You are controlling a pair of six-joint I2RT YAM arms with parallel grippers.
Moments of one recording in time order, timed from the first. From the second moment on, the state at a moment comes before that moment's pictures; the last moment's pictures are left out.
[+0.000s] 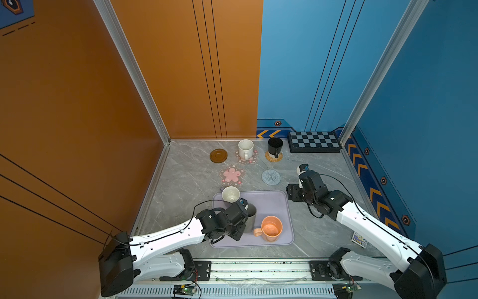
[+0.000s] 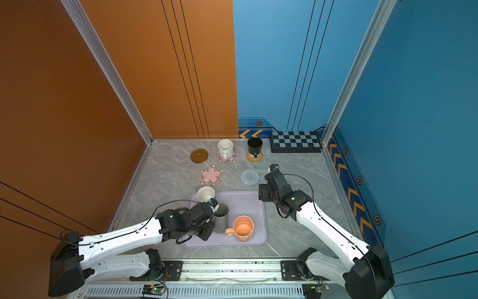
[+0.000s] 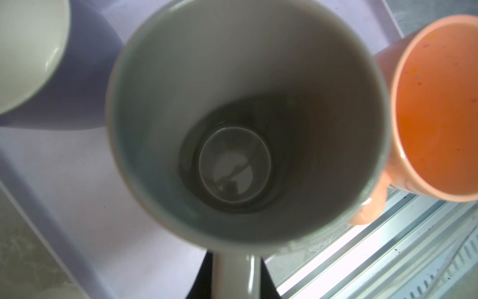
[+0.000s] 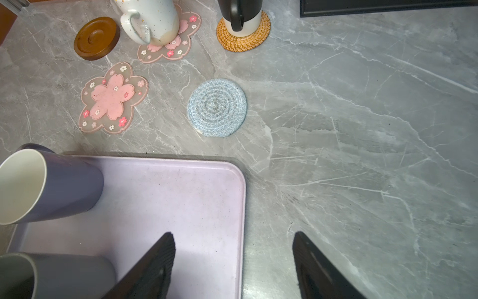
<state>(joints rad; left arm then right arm) -1.01 1.12 0.71 -0.68 -0.10 -0.50 0.57 1.12 0.86 -0.55 0.19 0.45</state>
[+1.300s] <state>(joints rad) -1.02 1.16 0.68 -0.64 -0.10 -0.52 0.54 1.06 0.82 -0.55 0.19 0.47</state>
